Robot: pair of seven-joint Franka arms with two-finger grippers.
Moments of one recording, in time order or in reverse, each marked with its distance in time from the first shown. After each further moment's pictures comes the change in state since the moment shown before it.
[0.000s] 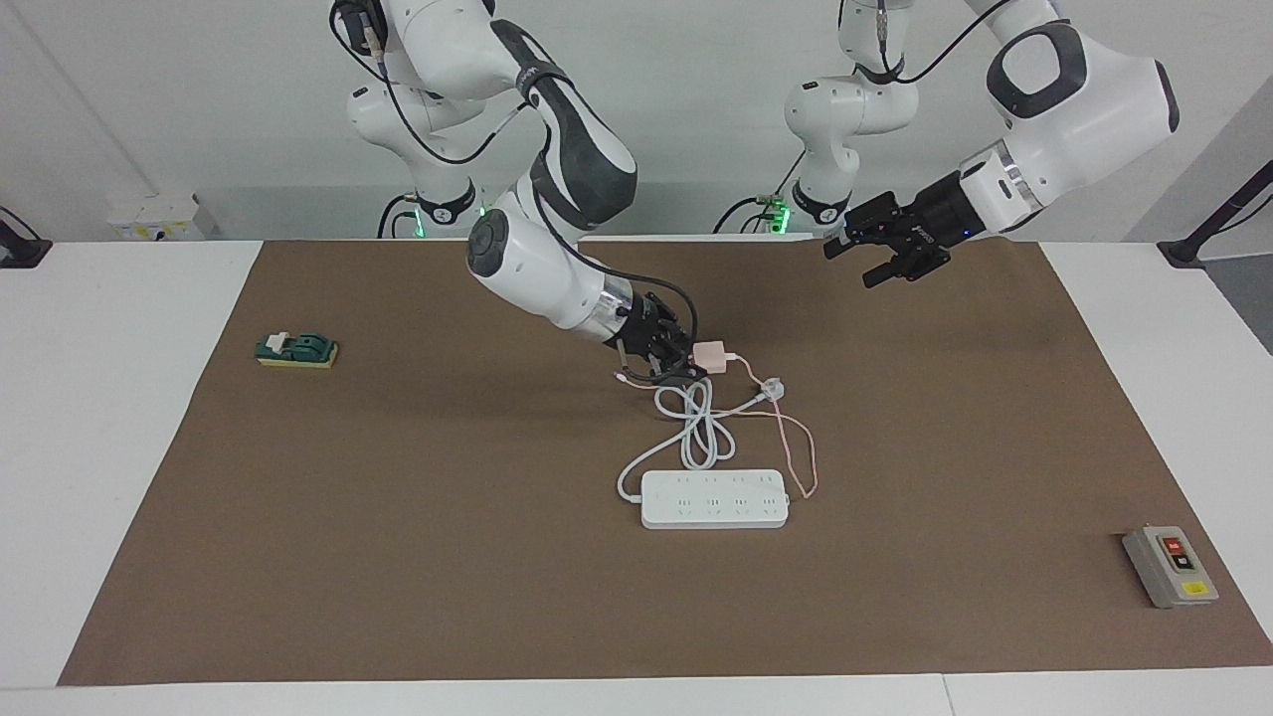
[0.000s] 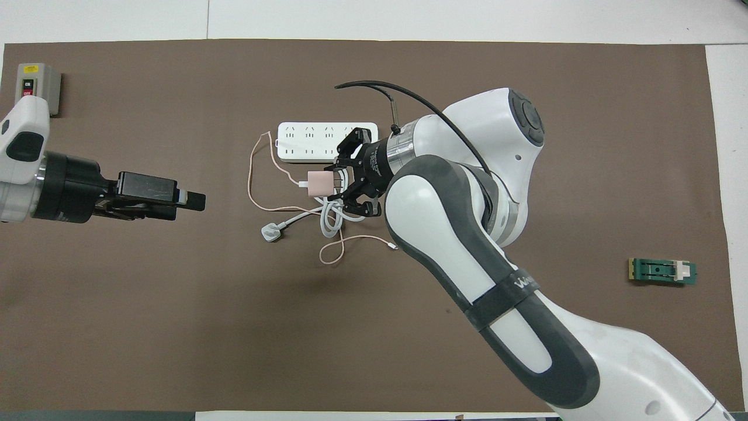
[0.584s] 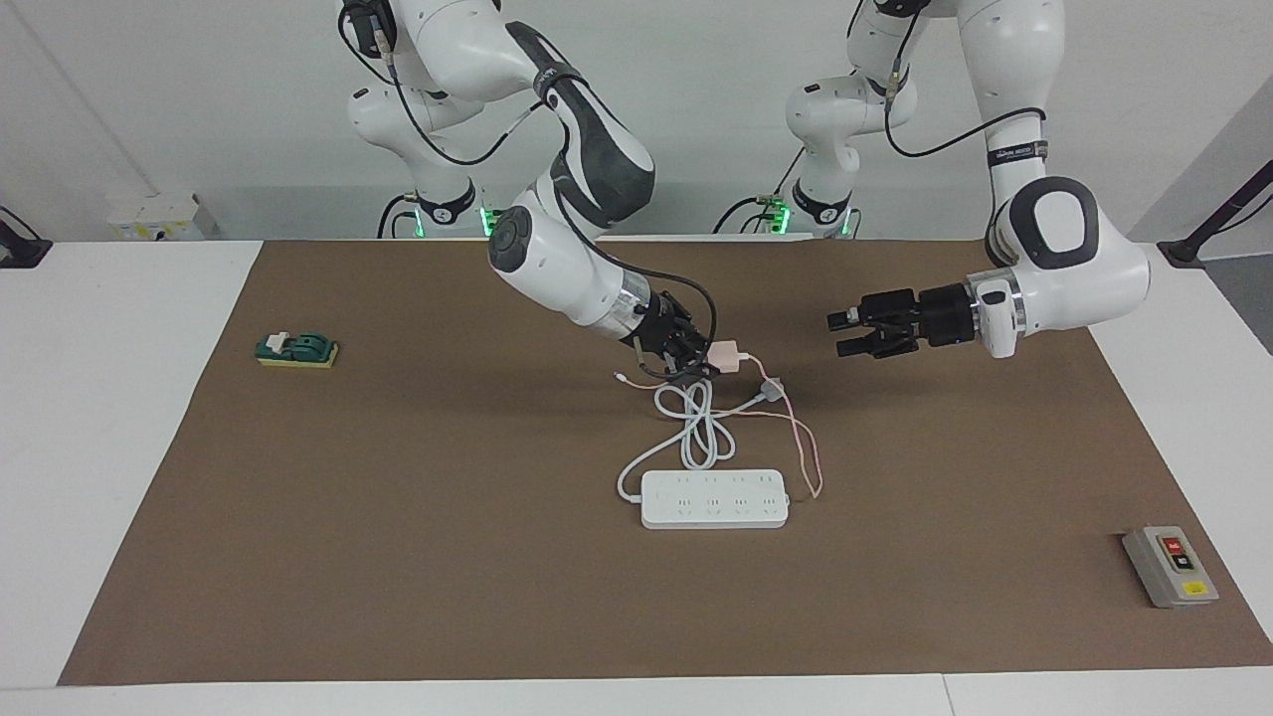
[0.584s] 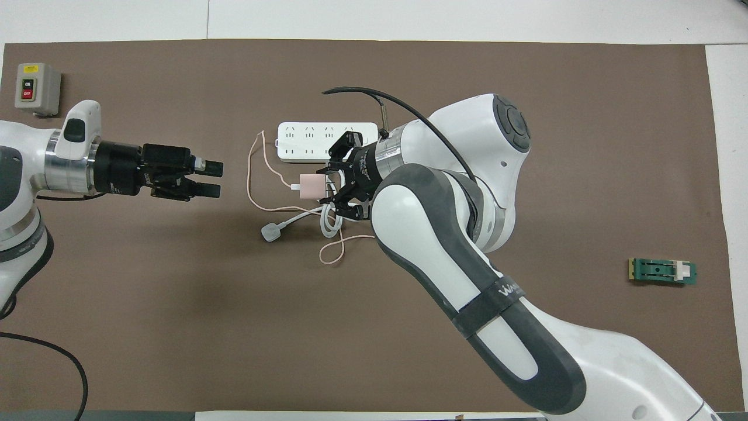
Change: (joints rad) left arm 0.036 0.243 -0.008 -0.037 -0.339 -0.012 0.191; right arm 0.010 0.000 -0.003 0.007 -0.014 0.001 0.024
